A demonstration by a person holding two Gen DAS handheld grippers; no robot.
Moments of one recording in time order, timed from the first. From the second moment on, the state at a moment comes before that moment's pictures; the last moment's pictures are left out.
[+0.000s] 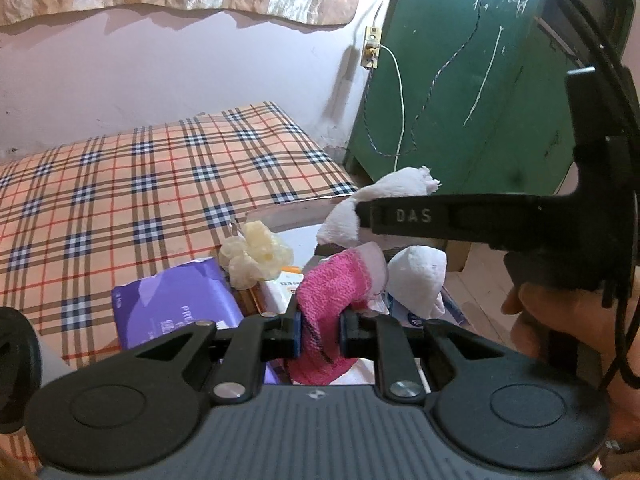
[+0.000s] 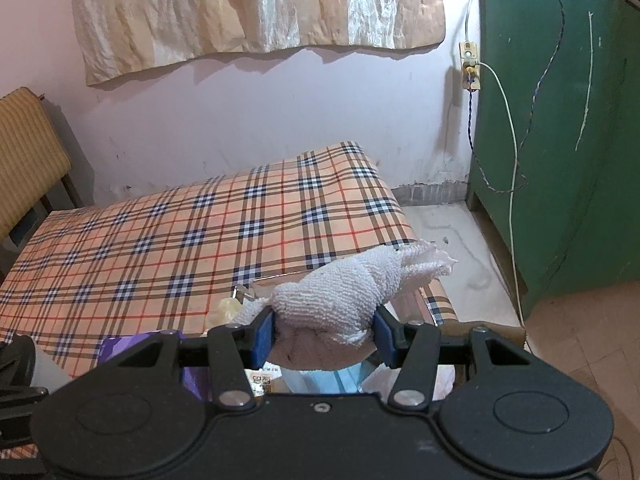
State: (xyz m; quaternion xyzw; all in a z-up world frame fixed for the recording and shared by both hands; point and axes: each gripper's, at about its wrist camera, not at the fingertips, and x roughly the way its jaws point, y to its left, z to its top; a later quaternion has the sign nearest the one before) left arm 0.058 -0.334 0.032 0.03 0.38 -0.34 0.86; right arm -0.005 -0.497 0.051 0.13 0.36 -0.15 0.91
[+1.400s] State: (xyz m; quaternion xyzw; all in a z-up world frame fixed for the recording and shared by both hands) left arm 0.007 -0.308 0.049 -0.01 0.40 -0.22 0.89; right arm -0.112 -0.484 0.084 0.05 0.34 -0.16 0.92
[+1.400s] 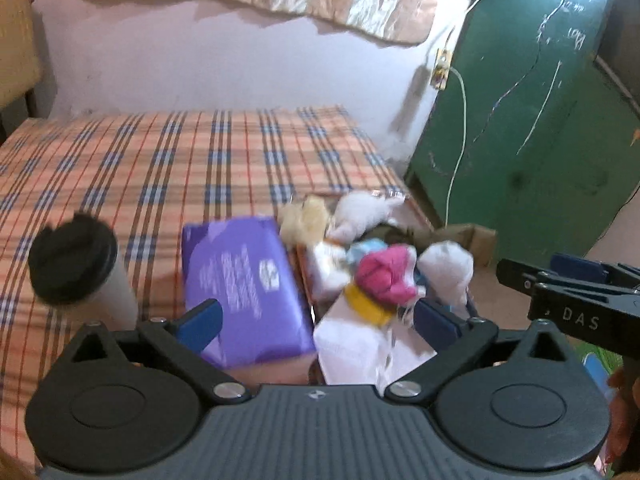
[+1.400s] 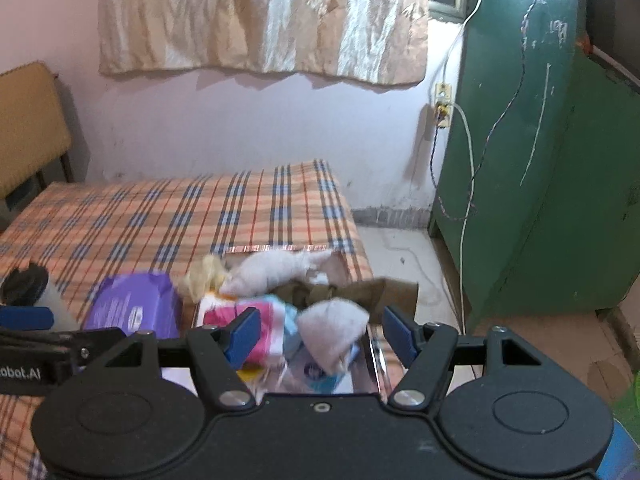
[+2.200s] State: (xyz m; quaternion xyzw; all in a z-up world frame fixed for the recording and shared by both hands) left arm -0.029 -0.322 0.021 0.04 0.42 -0.20 0.88; right arm -0.138 -0.481 0.048 0.06 0.39 -0.15 0.90
